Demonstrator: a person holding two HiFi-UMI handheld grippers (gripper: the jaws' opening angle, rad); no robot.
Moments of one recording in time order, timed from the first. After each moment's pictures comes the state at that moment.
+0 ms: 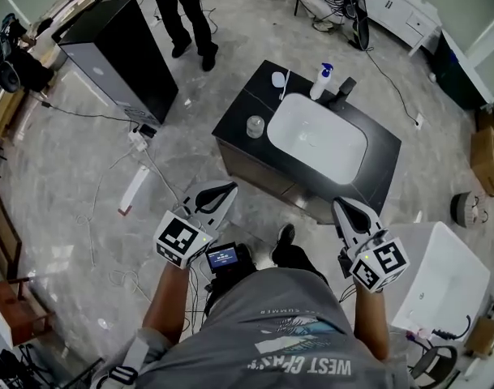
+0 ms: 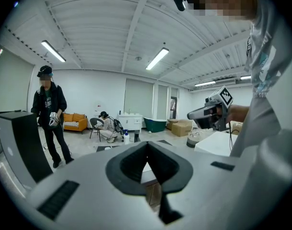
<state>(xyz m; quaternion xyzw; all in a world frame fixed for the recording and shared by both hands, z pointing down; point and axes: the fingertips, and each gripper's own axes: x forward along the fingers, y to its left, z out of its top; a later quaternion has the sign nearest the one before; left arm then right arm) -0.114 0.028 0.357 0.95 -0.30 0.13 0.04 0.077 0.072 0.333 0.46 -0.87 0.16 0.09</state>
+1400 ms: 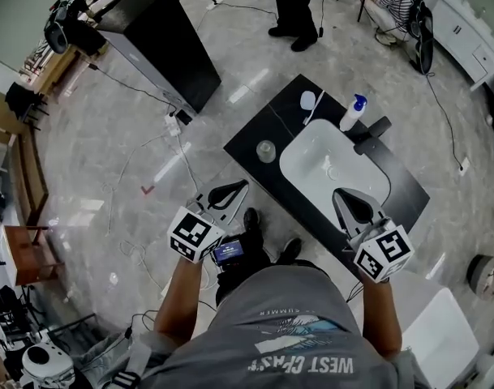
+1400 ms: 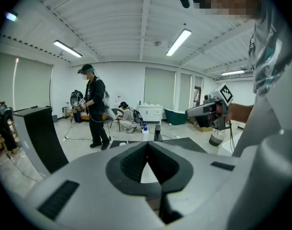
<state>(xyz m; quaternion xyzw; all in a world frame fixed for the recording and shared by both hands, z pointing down) -0.049 -0.096 0.392 0.88 -0.42 0.18 0.09 0.130 -0.109 0.371 0.31 -0.93 0.18 0.08</state>
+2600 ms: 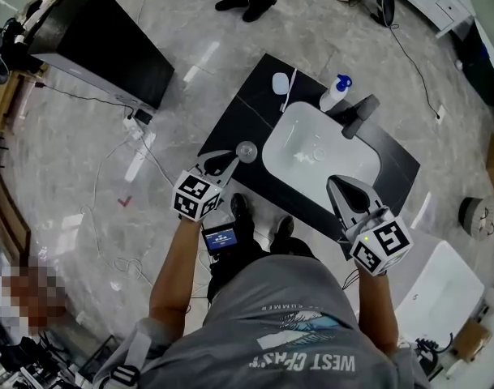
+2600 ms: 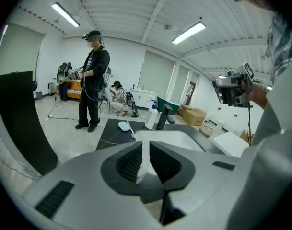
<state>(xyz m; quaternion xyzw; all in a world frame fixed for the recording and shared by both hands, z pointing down) -0.079 -0.219 0.539 0.90 -0.33 0.23 0.19 0.110 -0.159 0.389 0.40 -0.88 0.22 0.11</state>
